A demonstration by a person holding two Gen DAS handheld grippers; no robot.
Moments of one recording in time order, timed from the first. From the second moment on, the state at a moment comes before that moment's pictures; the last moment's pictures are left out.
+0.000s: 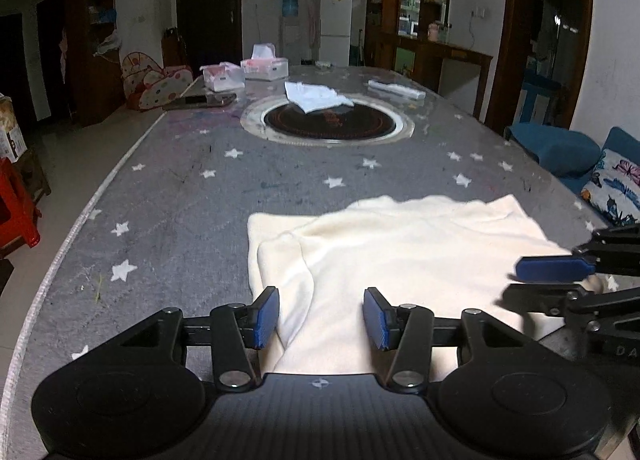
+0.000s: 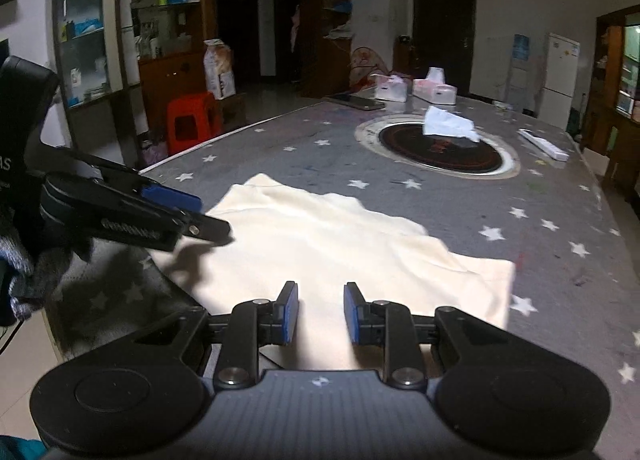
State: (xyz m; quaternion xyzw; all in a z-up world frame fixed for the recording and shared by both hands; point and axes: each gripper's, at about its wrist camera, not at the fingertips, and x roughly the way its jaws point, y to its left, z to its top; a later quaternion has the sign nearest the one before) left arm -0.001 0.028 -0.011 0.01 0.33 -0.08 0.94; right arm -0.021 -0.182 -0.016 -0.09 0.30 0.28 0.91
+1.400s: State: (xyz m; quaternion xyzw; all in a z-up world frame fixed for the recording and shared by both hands) left arm -0.003 0.036 -0.019 -0.02 0.34 -0.08 0.94; right arm 0.083 -0.163 -0.008 -0.09 0.34 0.28 0.89
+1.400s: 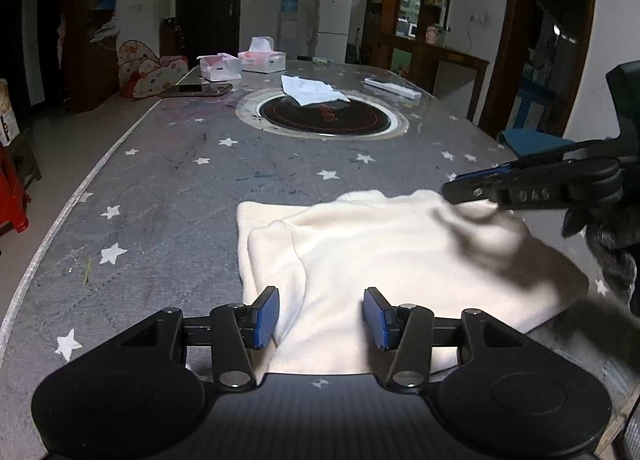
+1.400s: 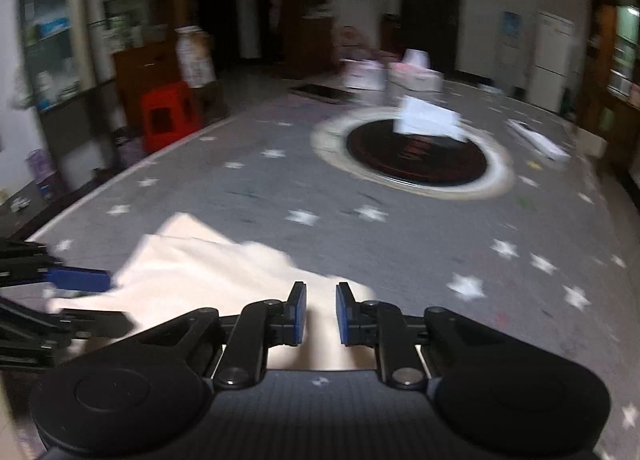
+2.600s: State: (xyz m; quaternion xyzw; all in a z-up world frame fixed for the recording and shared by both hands) left arm -0.007 0.069 -0.030 -0.06 0.35 -0.04 0.93; right arm 0.011 -0.127 -0.021 -0.15 0.32 0.34 0.87
